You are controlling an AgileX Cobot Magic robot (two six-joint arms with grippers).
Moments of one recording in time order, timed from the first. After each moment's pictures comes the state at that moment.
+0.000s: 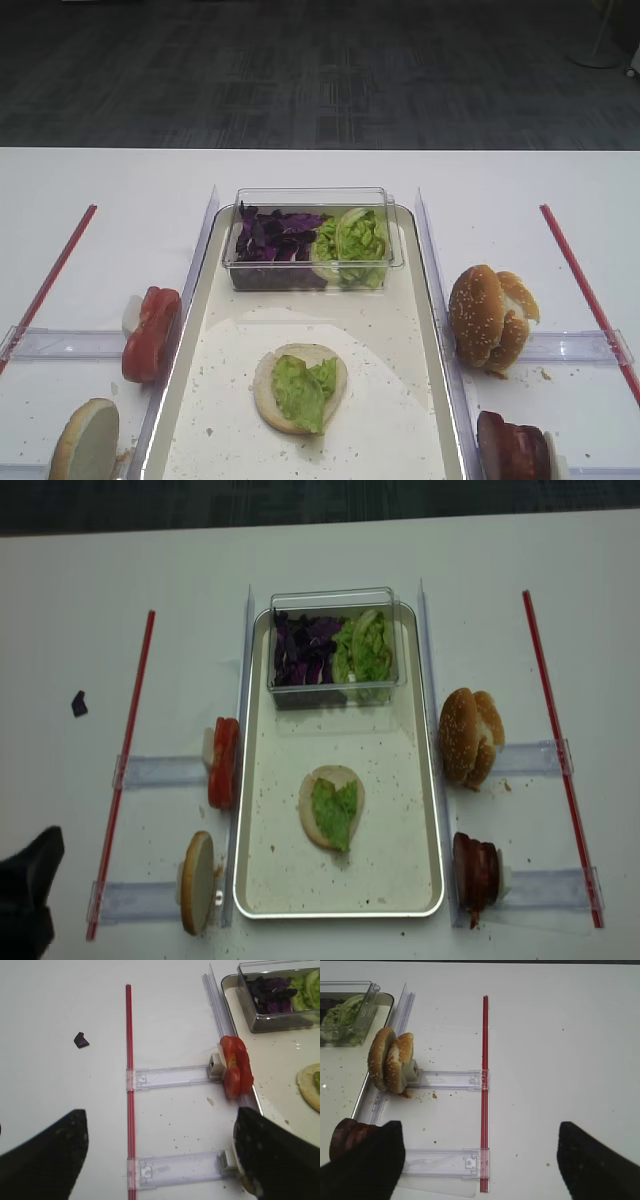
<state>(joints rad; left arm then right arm) -0.04 0.27 -0.55 0.01 1.00 -0.03 0.00 -0.02 -0.48 0.04 1.13 -0.02</state>
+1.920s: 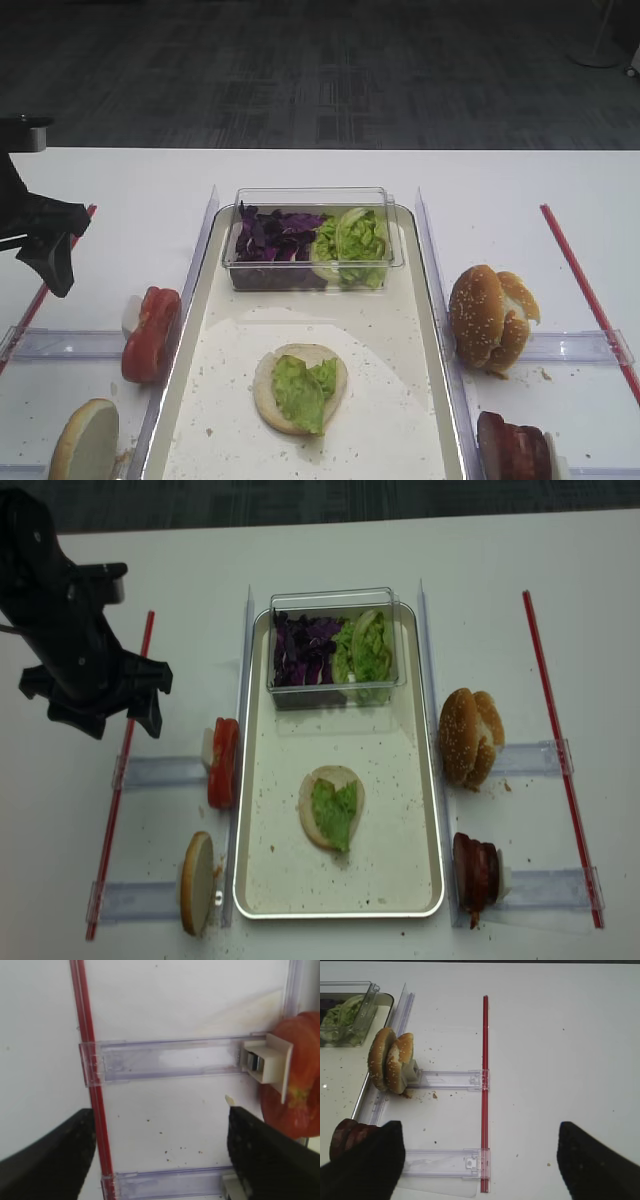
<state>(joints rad) -0.05 1.65 -1.14 -0.03 1.09 -0.03 0.00 -0.02 -0.48 0.04 1.13 -0.02</state>
